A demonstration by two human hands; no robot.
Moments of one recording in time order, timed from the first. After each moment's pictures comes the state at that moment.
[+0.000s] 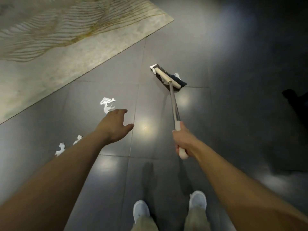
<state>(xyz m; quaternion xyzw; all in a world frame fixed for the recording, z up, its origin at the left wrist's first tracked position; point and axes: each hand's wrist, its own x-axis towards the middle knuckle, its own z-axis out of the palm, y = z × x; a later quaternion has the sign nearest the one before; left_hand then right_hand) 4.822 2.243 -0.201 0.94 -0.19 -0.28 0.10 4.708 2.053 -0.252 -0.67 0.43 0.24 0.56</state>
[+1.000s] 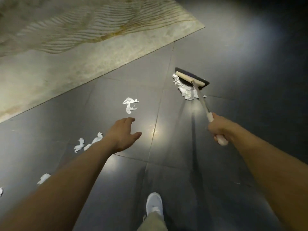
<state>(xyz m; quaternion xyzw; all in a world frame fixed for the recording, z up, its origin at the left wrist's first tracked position) 4.866 2.352 -0.225 0.94 -0.13 -0.31 0.11 4.809 2.054 -0.263 -0.78 0.41 0.27 0.39</state>
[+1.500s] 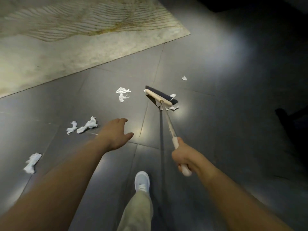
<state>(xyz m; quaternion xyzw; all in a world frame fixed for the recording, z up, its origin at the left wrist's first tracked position) 4.733 2.424 -0.198 0.93 -0.16 -0.29 0.13 4.623 2.223 -0.206 -0.78 0.35 0.35 0.39</state>
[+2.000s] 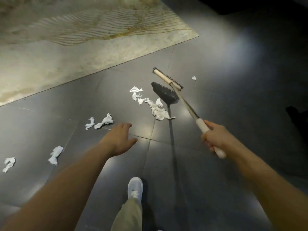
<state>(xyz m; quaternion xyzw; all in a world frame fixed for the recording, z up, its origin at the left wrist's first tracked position) 4.688 2.505 -0.178 0.93 -0.17 -0.30 0.14 4.596 2.232 -0.134 -0.75 0.41 0.16 0.49</state>
